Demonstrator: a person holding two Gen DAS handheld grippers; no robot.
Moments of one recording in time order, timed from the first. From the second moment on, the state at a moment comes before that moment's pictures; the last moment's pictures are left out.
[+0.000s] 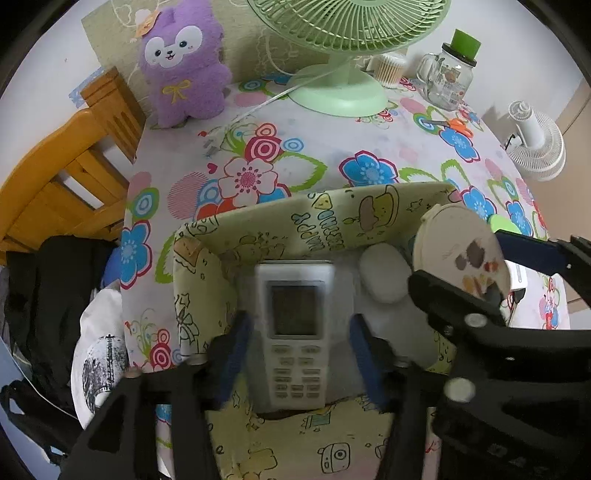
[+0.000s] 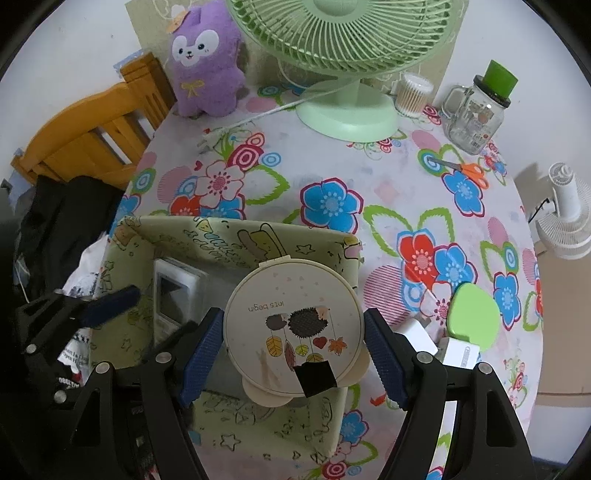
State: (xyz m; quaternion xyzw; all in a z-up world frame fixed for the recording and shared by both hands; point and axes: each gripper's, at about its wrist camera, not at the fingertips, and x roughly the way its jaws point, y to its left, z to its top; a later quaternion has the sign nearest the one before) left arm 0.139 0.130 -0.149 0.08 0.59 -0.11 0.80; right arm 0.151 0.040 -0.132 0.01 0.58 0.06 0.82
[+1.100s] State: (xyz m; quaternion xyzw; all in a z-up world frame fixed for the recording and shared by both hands) left arm 0.102 0.079 -0.117 0.12 0.56 -0.12 0.81; right arm 0.109 -0.010 -0.104 0.02 0.53 0.05 0.85
